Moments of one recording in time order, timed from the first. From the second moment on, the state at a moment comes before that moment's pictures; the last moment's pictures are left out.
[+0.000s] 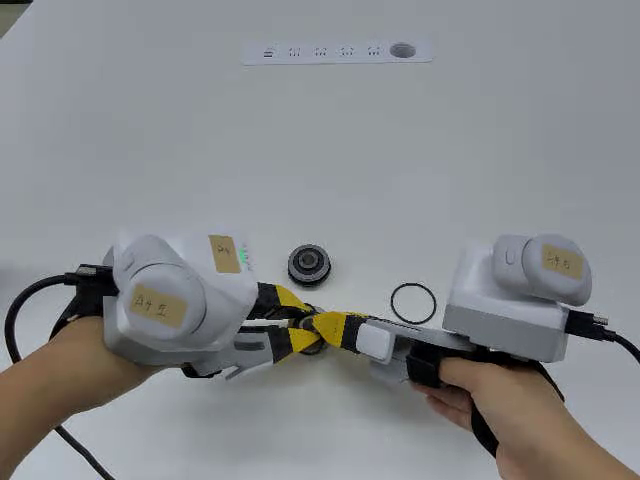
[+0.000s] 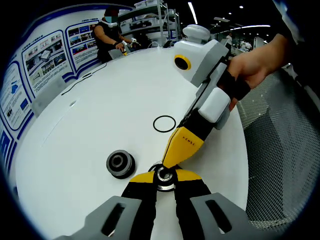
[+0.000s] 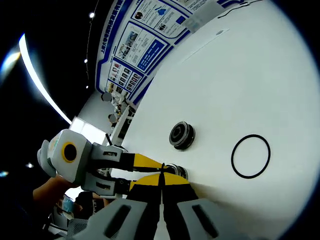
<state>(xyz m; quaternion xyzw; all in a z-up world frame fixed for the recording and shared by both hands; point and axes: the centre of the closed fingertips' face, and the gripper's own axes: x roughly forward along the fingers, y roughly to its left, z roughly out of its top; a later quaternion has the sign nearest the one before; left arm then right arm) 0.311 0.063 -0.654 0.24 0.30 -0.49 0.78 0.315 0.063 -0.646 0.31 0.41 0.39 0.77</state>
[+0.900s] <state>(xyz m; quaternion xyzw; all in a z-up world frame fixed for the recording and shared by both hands) 0.310 0.076 -0.640 0.23 0.31 -0.46 0.80 0.311 0.067 -0.651 0.34 0.43 0.37 0.75</state>
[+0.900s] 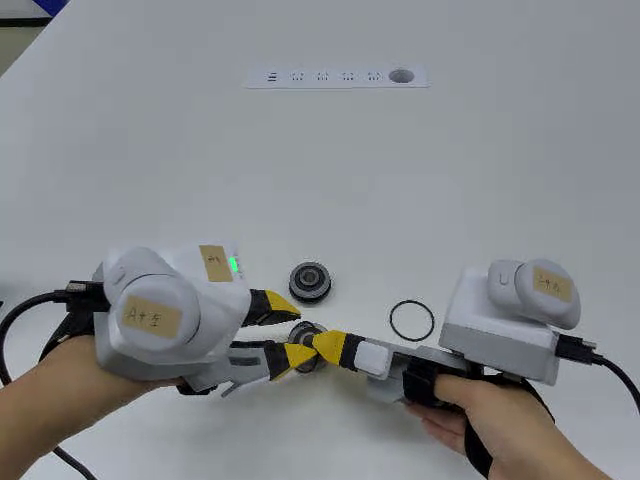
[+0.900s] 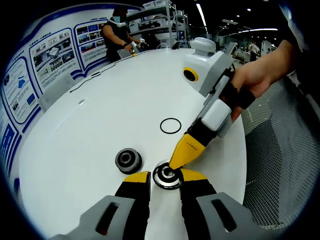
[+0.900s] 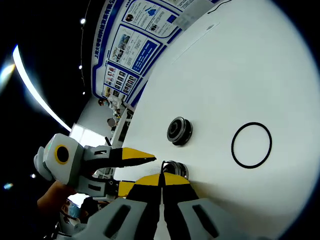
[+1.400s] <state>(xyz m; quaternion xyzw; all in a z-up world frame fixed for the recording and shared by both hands) 0.316 0.094 -0.616 0.18 0.29 -0.42 0.84 0.327 0.057 -0.624 0.40 0.39 0.36 0.75</state>
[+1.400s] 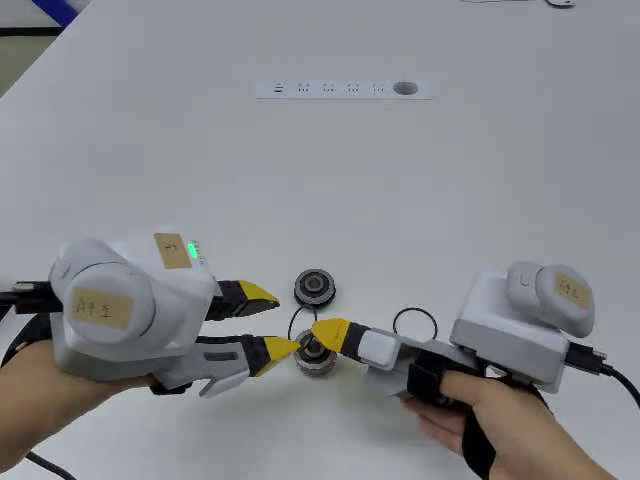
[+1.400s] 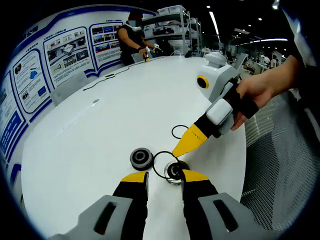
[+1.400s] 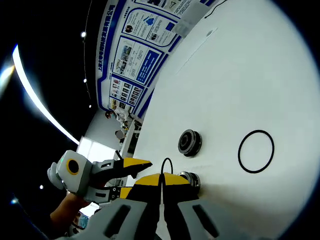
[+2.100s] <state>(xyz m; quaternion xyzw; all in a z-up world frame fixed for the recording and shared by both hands) 0.315 0.092 -0.599 0.15 0.27 -0.41 0.86 0.348 -0.035 -0.656 0.44 0.37 0.22 0.79</state>
